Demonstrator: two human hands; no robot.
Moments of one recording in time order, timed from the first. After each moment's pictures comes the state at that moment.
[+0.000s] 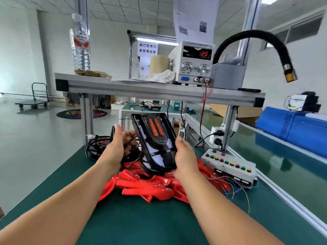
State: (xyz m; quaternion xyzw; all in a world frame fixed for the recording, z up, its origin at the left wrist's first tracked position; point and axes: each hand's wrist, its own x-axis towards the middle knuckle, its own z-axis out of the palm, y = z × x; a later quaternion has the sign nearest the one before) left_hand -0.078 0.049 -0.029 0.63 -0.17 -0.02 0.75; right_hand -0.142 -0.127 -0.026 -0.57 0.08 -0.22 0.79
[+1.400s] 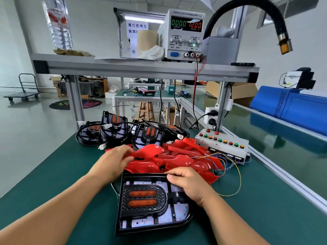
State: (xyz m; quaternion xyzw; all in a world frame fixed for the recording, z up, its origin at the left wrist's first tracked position) left_hand -0.099 0.059 -0.097 0.92 -0.29 0.13 0.24; right_hand -0.224 -0.170 -0.116 -0.79 0.00 -0.02 0.61
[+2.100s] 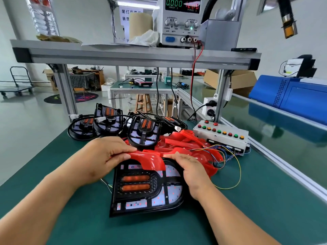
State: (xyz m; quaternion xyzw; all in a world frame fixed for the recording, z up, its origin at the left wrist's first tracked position) left_hand -0.146 0.079 -0.049 0.85 -0.46 0.16 0.22; right_hand -0.216 -0.165 -0.116 -0.66 0.08 -0.13 0.73
